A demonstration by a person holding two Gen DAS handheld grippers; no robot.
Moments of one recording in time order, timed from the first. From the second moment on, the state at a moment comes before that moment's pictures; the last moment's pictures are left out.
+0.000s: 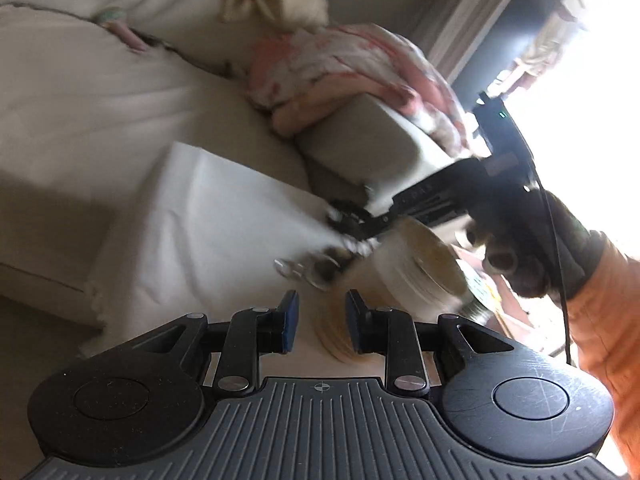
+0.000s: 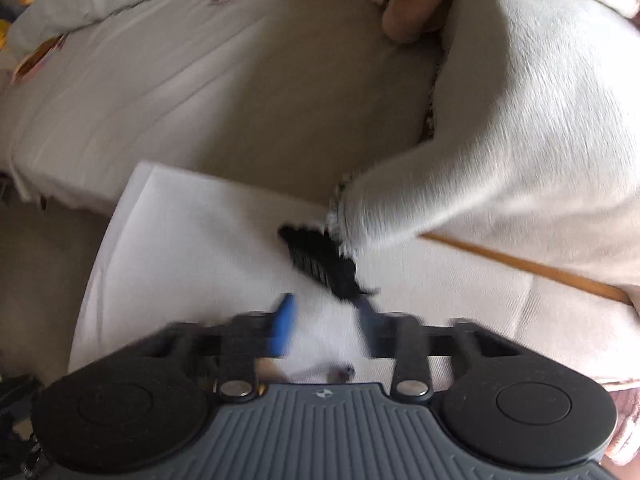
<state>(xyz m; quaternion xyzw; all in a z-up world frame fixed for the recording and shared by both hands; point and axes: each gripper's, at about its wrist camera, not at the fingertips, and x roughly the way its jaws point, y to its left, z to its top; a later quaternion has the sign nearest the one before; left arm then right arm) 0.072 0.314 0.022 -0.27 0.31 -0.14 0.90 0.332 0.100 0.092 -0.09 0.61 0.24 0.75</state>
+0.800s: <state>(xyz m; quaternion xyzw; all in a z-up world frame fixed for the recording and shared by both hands) 0.048 0.265 0.012 -0.27 0.36 -0.15 0.88 0.208 0.115 0.080 -0.44 0.45 0.41 0.66</state>
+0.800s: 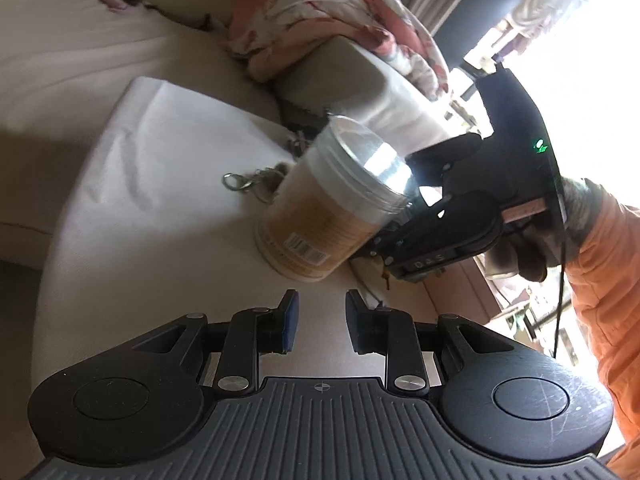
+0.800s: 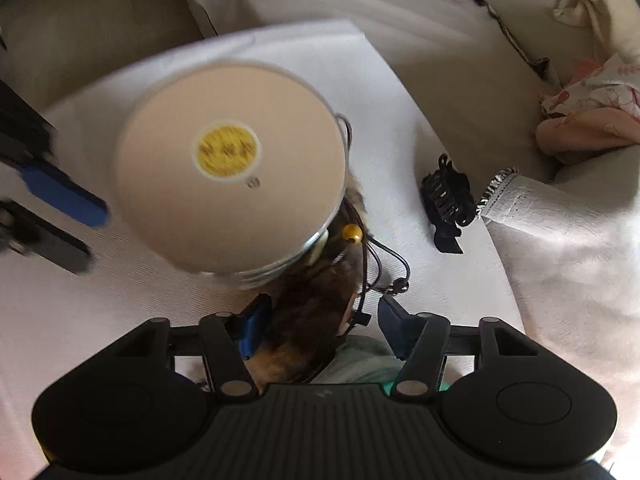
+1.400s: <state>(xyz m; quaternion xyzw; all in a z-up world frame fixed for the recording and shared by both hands) 0.004 0.257 -0.001 -0.32 0.33 -0.11 0.88 0.120 0.005 0.276 -0.17 0.27 0.41 0.85</state>
